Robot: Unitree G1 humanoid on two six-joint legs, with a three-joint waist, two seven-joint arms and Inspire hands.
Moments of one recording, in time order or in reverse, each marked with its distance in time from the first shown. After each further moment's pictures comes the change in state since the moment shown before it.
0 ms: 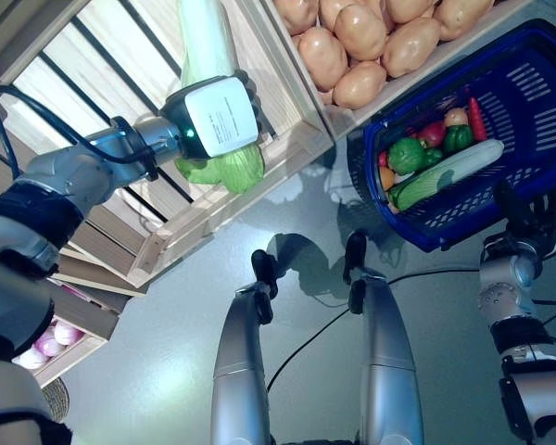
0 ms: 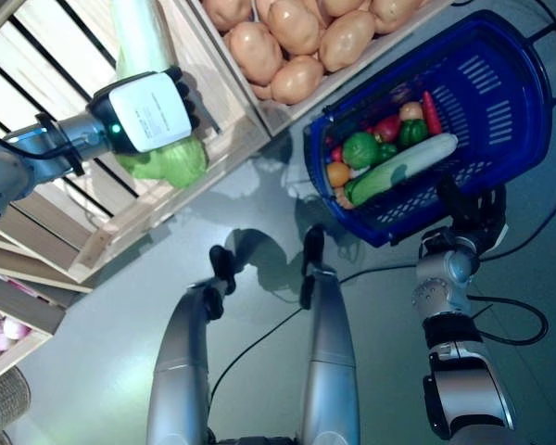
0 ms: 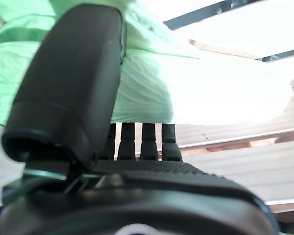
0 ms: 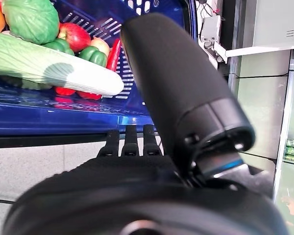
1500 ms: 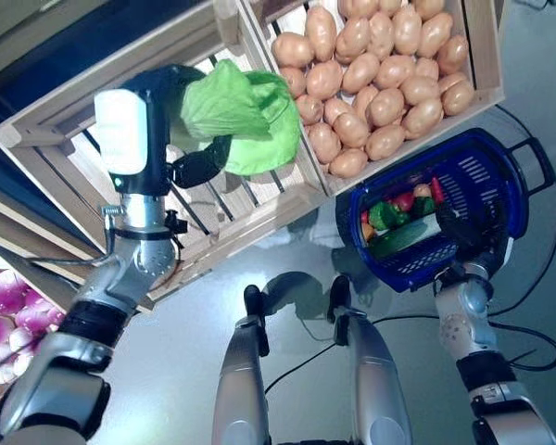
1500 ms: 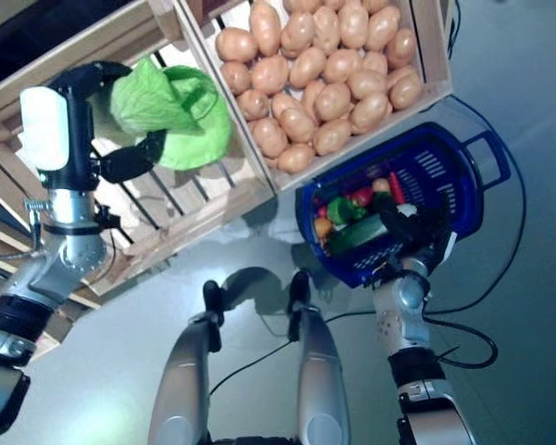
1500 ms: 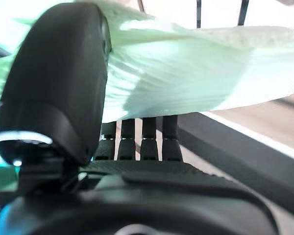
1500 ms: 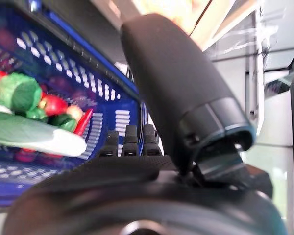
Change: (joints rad) left arm 0.844 -0.392 0.849 -0.274 -1.093 -0.167 0.180; right arm 0.257 0.198 0.039 -0.341 -0.408 0.042 -0.020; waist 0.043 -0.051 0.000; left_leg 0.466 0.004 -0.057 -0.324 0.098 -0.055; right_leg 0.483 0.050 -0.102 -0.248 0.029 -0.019
